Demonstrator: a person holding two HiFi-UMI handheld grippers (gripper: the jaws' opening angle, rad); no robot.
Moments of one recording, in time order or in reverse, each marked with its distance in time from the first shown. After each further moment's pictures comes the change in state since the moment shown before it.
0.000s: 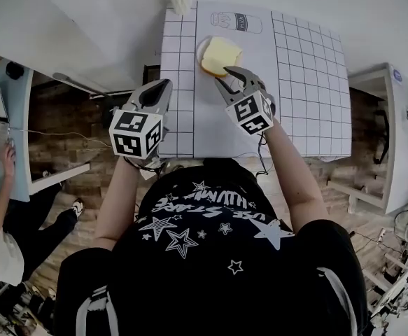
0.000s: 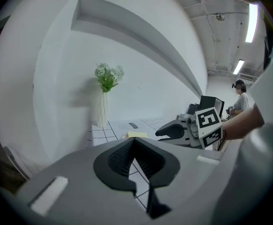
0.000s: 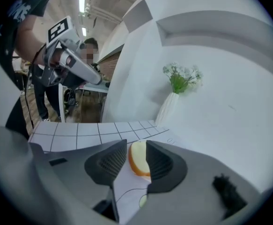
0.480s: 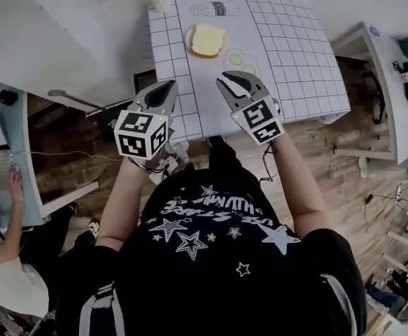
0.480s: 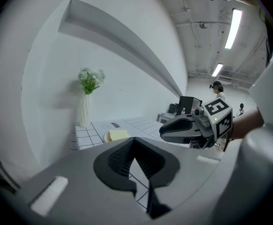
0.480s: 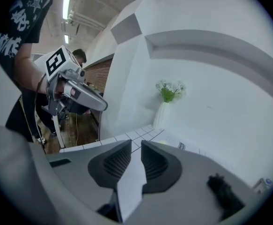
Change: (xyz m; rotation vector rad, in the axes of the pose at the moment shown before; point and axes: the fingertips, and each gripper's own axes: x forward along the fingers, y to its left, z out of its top) left arm -0.048 -0.047 -0.017 0.086 -0.031 -0.201; right arm -0.093 0.066 0.039 0.195 -0.048 -0.140
